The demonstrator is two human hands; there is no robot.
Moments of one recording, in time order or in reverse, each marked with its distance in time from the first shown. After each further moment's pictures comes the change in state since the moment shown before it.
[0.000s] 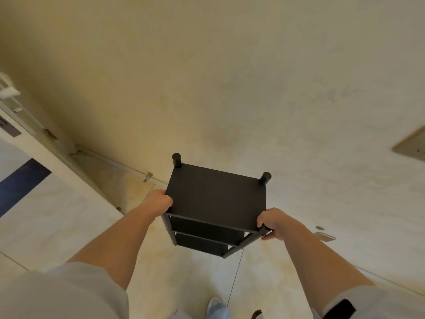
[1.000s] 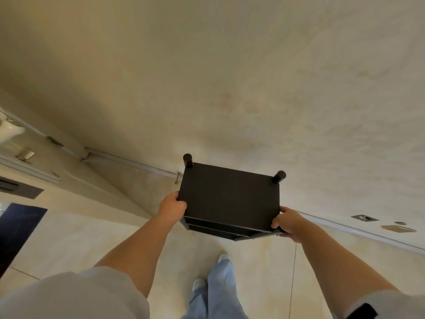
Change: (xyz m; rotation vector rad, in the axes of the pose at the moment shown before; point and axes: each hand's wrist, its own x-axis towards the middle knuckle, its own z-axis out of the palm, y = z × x) left_hand 0.244 -0.086 -0.155 0.019 -0.063 -0.009; right_hand 0.133 -0.149 0.212 0.102 -0.005 0.134
